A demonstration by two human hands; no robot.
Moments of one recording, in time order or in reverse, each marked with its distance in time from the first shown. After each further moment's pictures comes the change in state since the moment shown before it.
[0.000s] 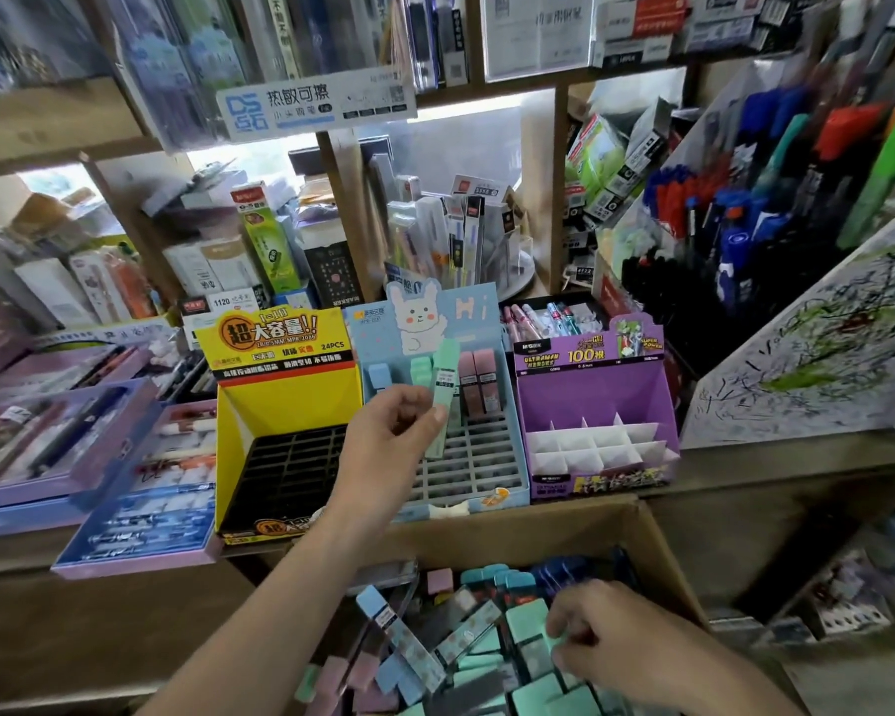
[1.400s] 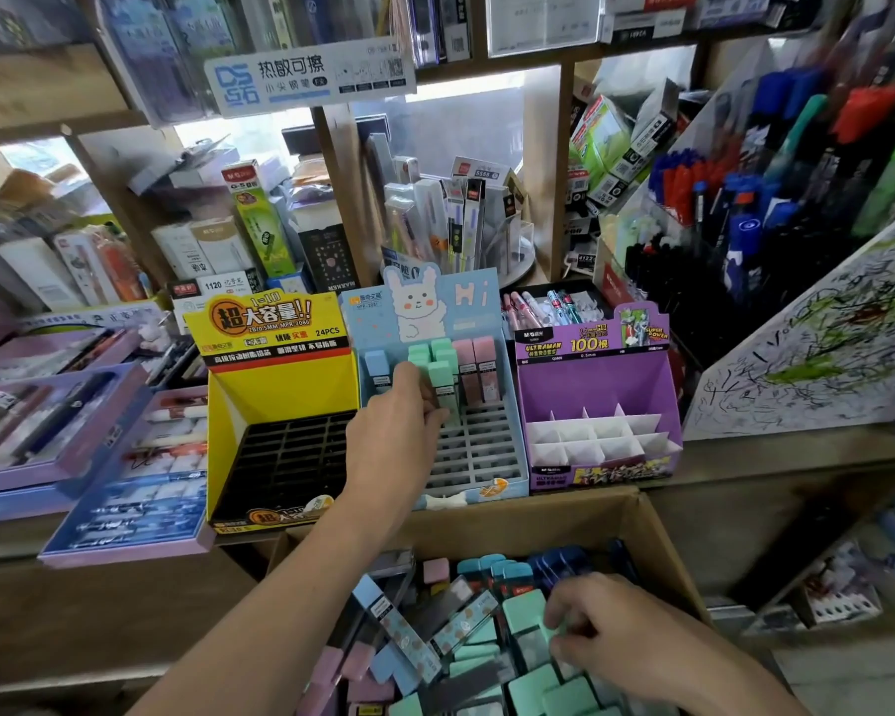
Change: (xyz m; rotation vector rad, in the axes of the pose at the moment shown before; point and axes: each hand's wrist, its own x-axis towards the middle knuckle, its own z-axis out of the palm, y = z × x) left_hand 0.020 -0.016 0.021 0.770 0.169 0.227; right_hand -0.001 -0.002 0.000 -0.044 0.027 -0.055
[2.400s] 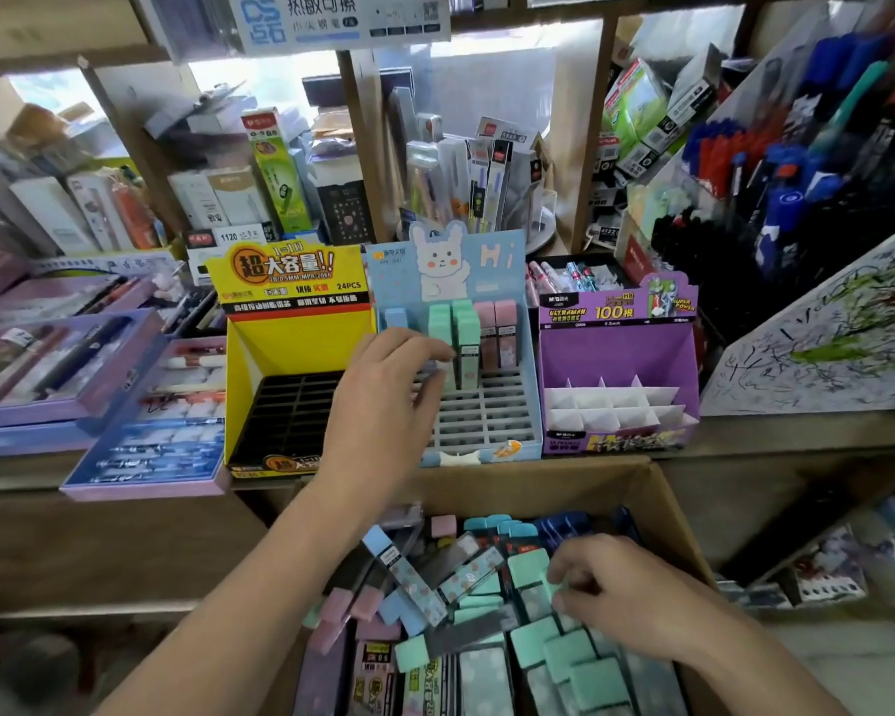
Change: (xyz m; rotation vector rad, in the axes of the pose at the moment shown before) left_hand -0.029 -0.003 -0.053 -0.119 0.068 0.212; right_hand -0.002 0.000 0.003 -0.073 0.028 -0.028
